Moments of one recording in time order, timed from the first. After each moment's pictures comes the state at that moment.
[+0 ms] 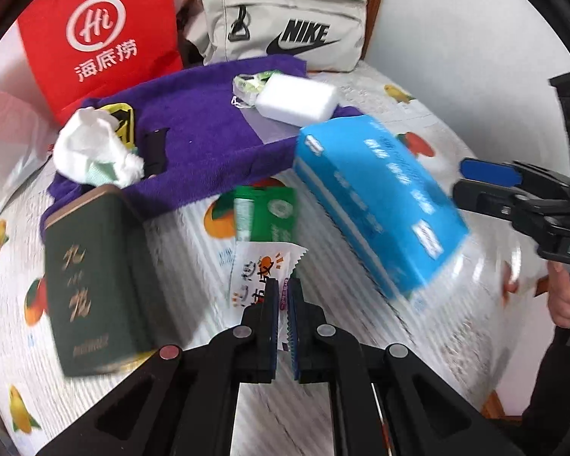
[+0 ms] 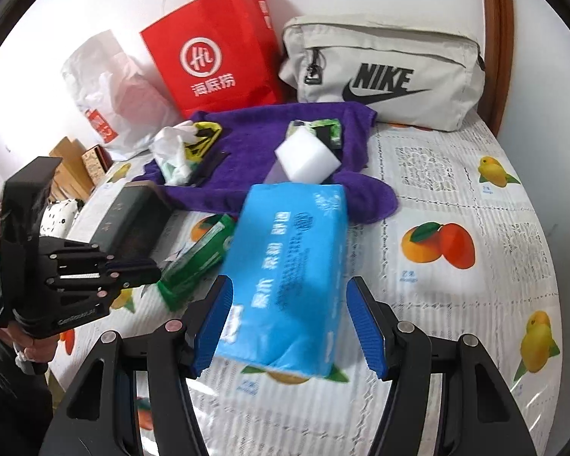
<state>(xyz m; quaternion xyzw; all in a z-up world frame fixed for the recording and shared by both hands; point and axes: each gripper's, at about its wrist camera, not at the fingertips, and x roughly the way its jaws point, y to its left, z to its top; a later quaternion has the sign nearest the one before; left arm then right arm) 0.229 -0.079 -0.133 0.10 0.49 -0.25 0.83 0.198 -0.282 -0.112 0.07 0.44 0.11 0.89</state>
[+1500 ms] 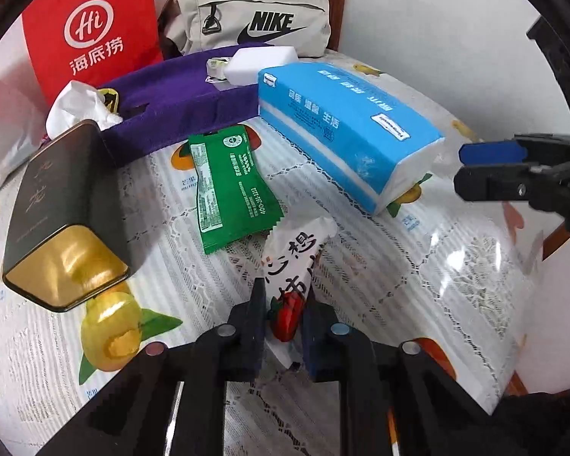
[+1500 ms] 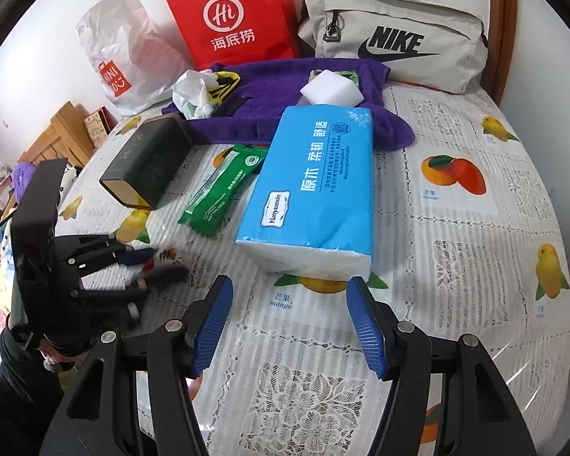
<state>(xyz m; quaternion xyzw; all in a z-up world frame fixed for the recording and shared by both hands) 0.171 -0.076 -0.186 0.13 0.45 -0.28 0.84 0.140 -0.253 -0.137 0.04 0.48 0.11 0.87</state>
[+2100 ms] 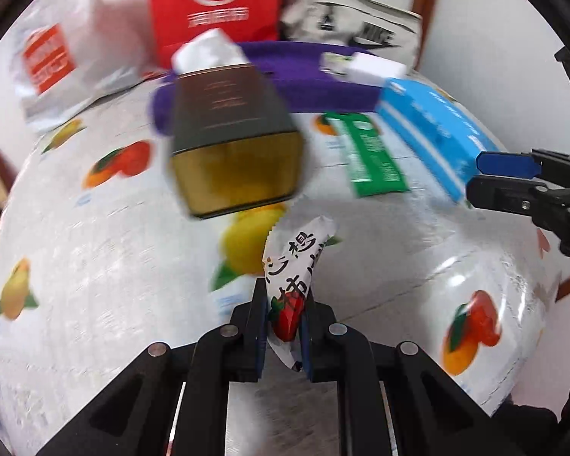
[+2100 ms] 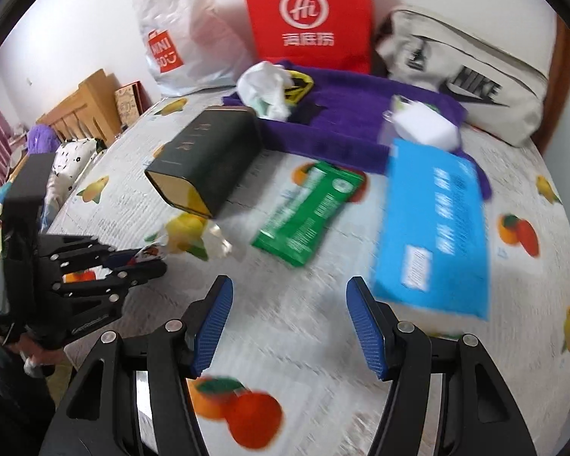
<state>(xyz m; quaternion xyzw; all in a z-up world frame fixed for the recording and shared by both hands) 0.162 0.031 -0.179 0.06 0.47 -0.16 0.87 0.160 -0.158 -0.134 -0.02 0.47 0.16 0.87</state>
